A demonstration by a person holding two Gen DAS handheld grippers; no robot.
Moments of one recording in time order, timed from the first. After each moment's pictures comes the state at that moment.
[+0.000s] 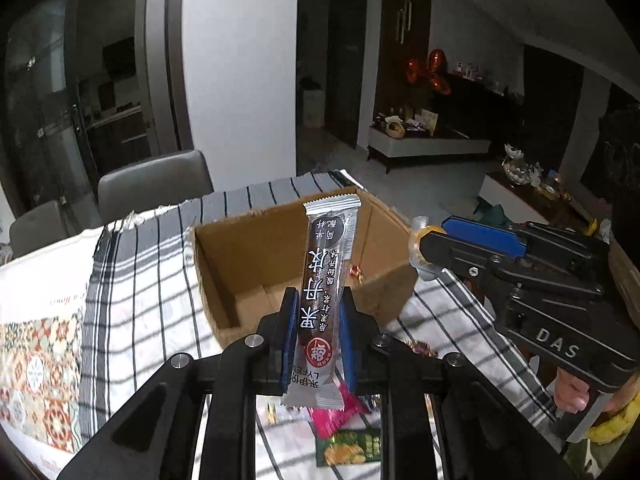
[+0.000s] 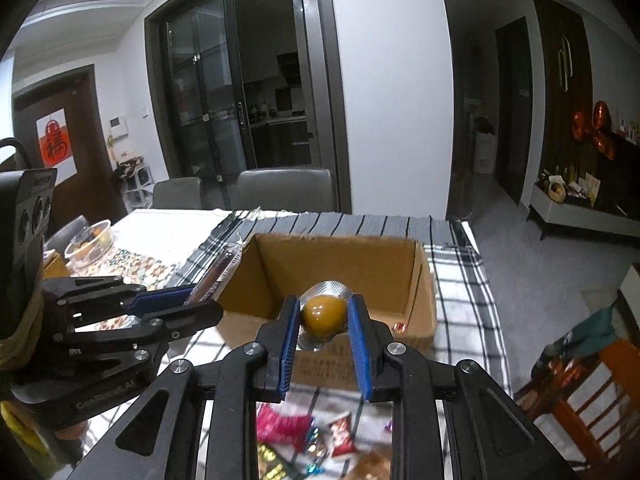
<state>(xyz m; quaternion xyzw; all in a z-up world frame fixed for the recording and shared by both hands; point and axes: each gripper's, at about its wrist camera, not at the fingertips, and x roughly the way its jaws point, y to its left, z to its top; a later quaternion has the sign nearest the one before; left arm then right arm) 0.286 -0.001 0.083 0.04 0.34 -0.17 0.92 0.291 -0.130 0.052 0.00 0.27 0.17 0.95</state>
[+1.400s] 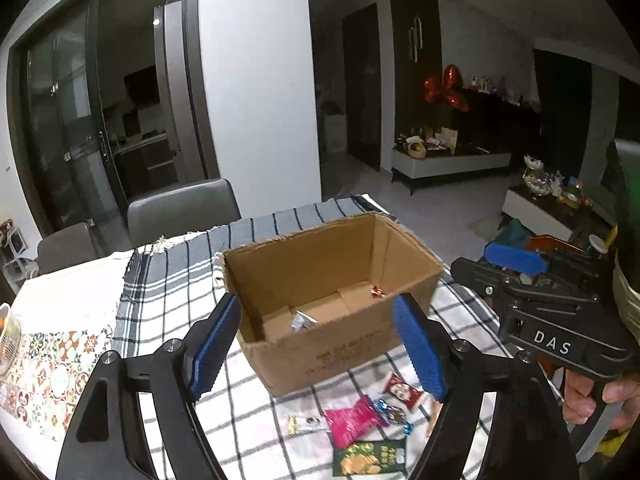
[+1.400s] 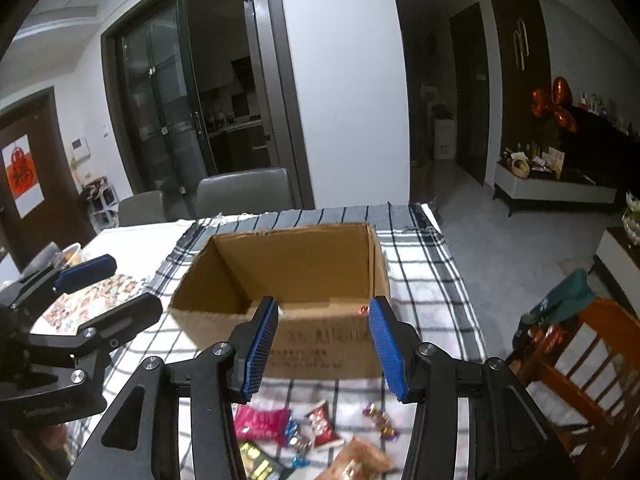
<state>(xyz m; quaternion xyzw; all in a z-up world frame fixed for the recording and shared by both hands) 0.258 -0.007 0.093 0.07 0.29 -0.13 0.95 0.272 -0.160 0.036 0.04 0.28 0.10 0.95</state>
